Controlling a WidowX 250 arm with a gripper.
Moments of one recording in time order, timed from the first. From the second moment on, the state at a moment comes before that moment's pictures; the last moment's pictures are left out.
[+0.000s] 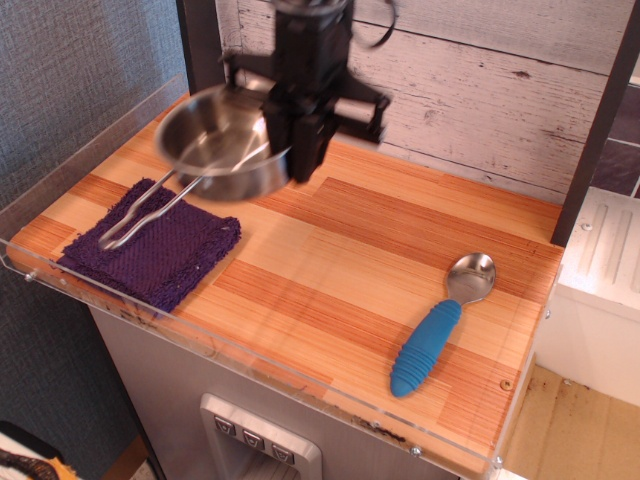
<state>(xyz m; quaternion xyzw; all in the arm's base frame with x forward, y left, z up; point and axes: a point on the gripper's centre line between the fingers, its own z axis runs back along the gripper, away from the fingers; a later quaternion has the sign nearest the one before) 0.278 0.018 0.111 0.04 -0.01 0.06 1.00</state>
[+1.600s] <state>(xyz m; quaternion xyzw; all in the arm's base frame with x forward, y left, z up) 0.247 0.112 0.063 0.08 0.01 0.21 0.97</state>
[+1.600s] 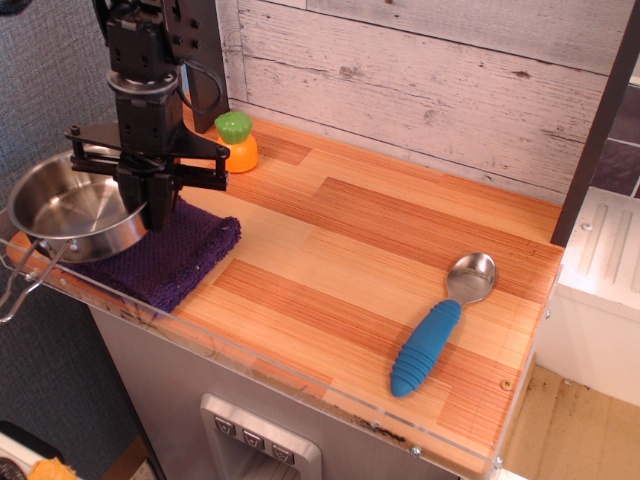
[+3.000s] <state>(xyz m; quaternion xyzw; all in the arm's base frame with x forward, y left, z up) 0.309 0.067 0.140 -0.06 -0.11 0.03 0.99</state>
